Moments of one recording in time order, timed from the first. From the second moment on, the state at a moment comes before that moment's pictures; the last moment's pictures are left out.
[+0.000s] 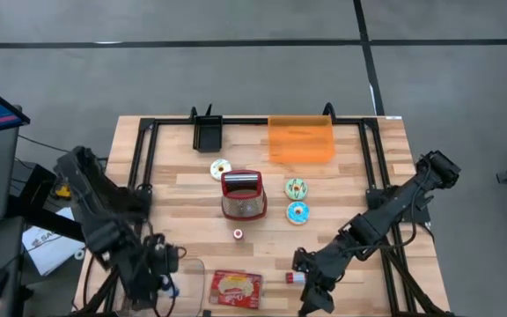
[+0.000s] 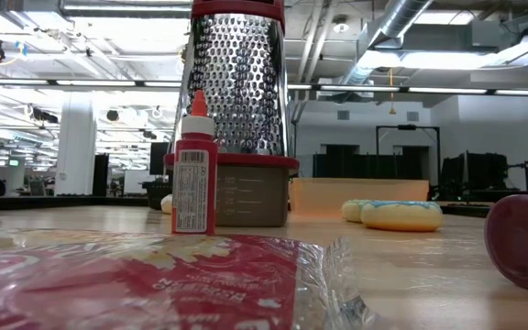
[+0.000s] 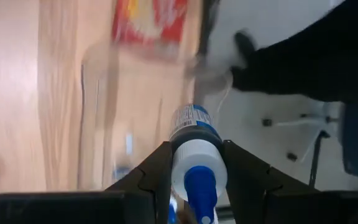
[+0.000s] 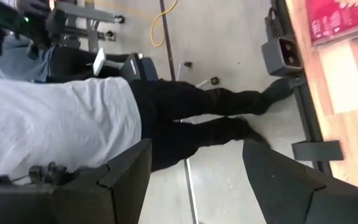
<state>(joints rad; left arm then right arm) -0.91 1.48 1.51 -1.17 -0.05 -1.05 0.66 1.57 1.32 -0.32 -0.25 1.21</state>
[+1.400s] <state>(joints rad) -1.01 1.72 1.31 -1.15 -0.10 -1.51 0.75 1.58 1.32 -0.34 -0.18 1.27</state>
